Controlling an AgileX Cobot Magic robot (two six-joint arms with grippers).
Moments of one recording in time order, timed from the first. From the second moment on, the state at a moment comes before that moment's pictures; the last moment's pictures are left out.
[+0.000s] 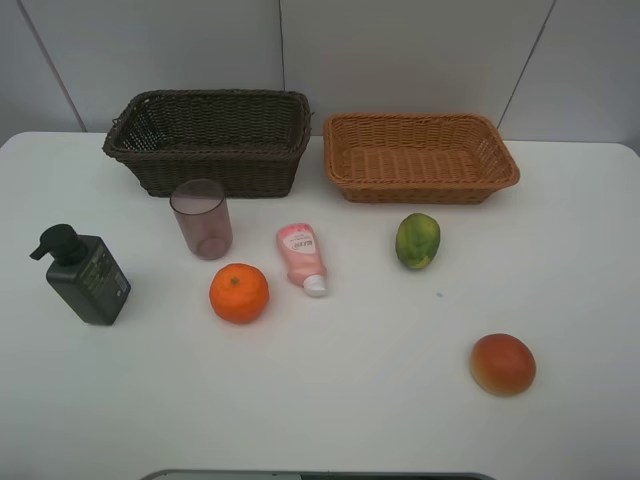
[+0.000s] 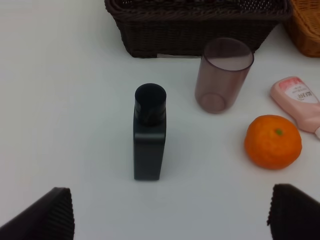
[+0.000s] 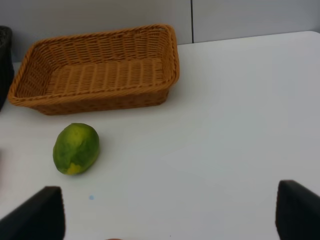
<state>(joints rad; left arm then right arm) 0.01 -0.01 -0.50 -0.14 1.06 0.06 0.03 -0.01 -0.52 -0.06 1.06 0.10</state>
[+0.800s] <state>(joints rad) 0.01 -0.01 -0.50 -0.14 1.06 0.06 0.03 -0.01 -0.52 -0.06 1.06 0.10</state>
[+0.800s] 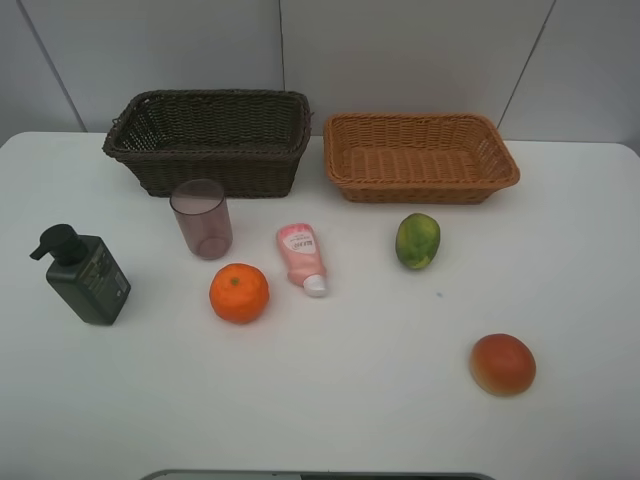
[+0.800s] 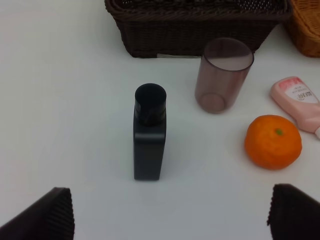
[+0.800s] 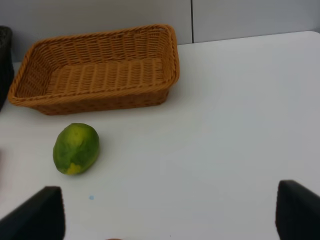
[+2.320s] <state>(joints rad) 0.01 -0.01 -0.50 -0.14 1.06 0.06 0.04 0.59 -0.70 -0.06 1.03 0.10</state>
